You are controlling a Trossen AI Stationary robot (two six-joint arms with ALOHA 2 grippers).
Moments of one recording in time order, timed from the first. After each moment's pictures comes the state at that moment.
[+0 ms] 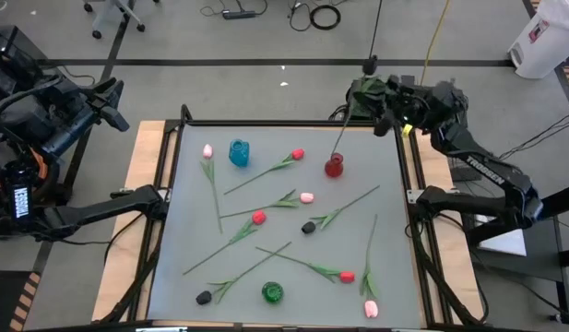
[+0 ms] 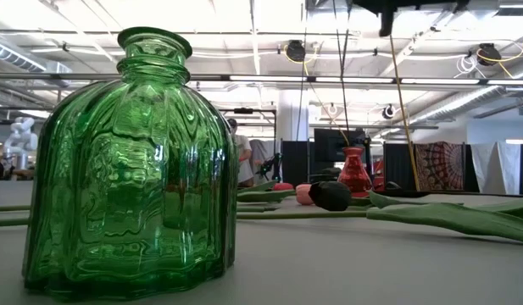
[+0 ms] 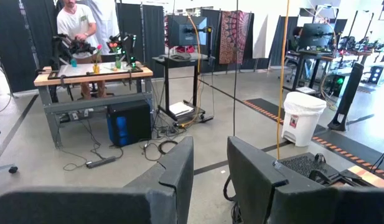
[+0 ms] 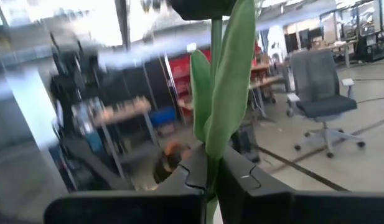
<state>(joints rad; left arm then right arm) 0.73 0.72 1.64 -0.96 -0.34 -0.04 -0.74 0.97 1.01 0.09 -0.42 0.29</state>
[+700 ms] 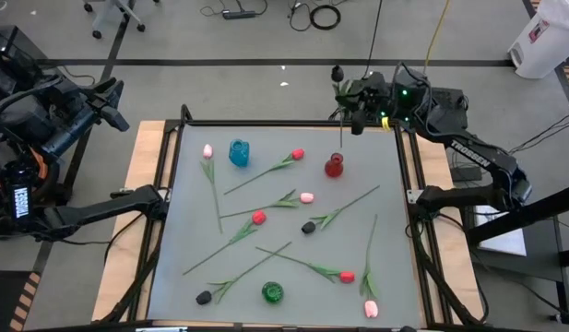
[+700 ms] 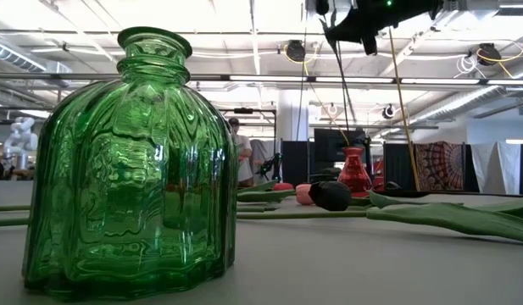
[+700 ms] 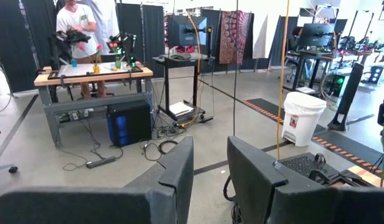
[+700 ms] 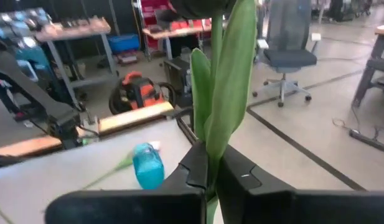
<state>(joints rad) 0.73 0.72 1.64 -0.96 -0.34 -0.04 -0.72 1.13 1.12 -0.13 -0.34 0.04</state>
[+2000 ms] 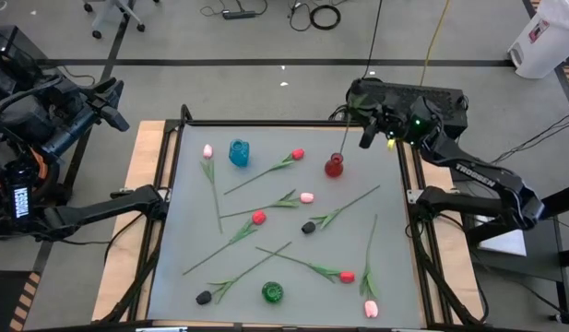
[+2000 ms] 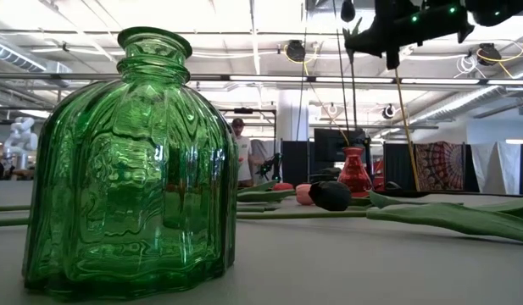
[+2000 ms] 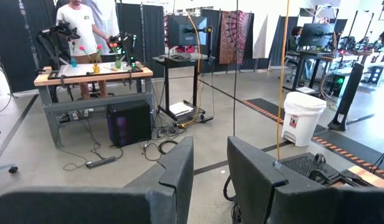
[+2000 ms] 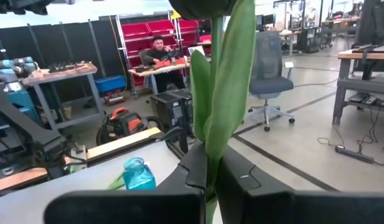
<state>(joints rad) 0.73 0.72 1.64 -0.96 -0.34 -0.04 -0.72 0.93 0.74 0.19 -0.23 0.15</state>
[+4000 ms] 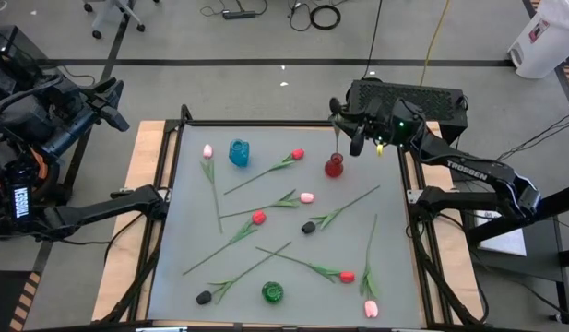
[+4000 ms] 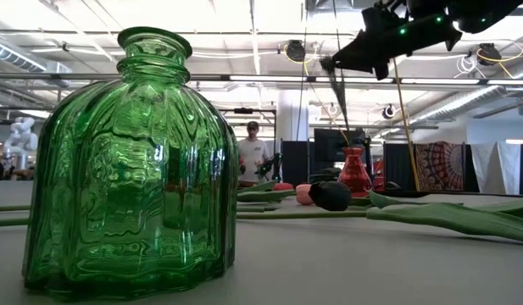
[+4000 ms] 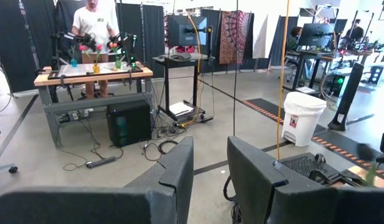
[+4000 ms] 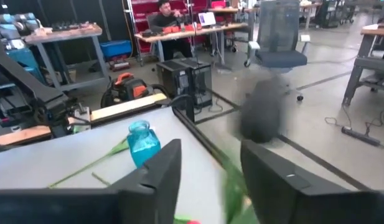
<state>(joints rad) 0.73 0.72 1.64 -0.96 -0.34 -0.04 -0.65 1.01 0.74 0.14 -0.21 0.07</state>
